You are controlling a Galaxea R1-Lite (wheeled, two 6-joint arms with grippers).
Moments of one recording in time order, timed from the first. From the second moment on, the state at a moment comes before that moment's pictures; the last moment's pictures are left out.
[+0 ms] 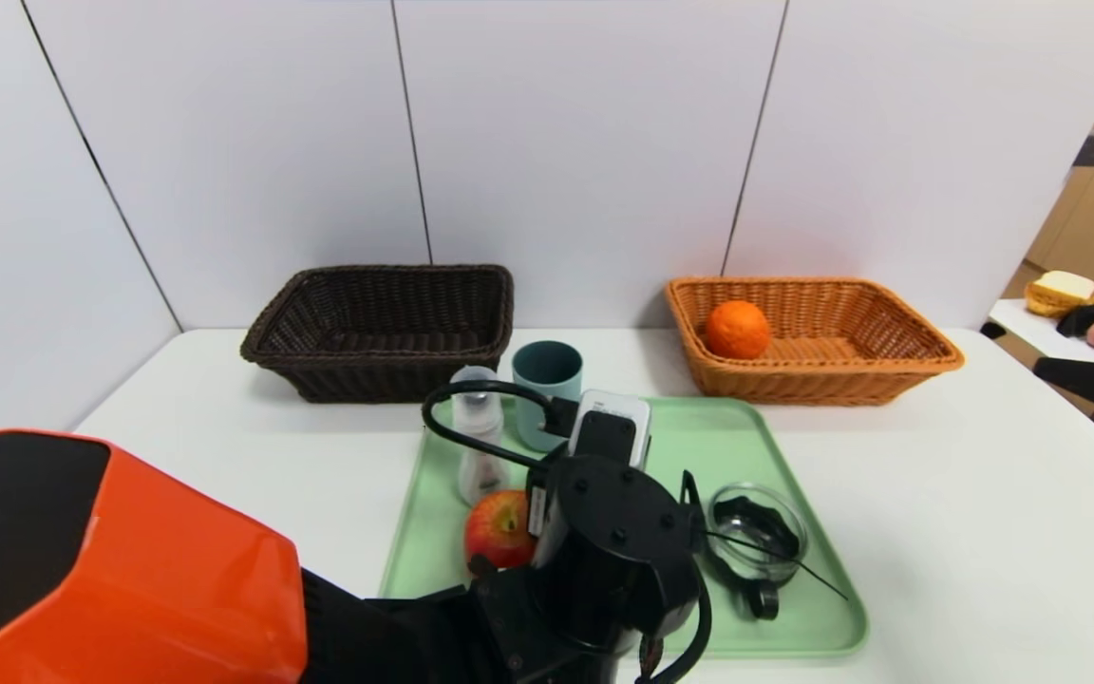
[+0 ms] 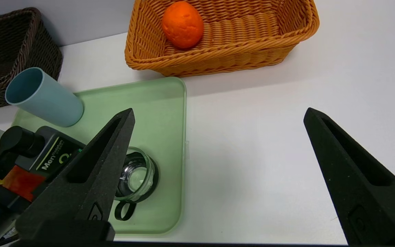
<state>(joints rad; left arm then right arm) -1.08 2.02 -0.90 -0.90 0.67 -0.21 0.15 0.99 -0.78 0.11 -0.08 0.25</state>
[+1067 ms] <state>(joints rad) -1.06 2.05 -0.92 -0.91 0.64 -0.21 0.15 0.98 -0.77 0.11 -0.07 0.26</state>
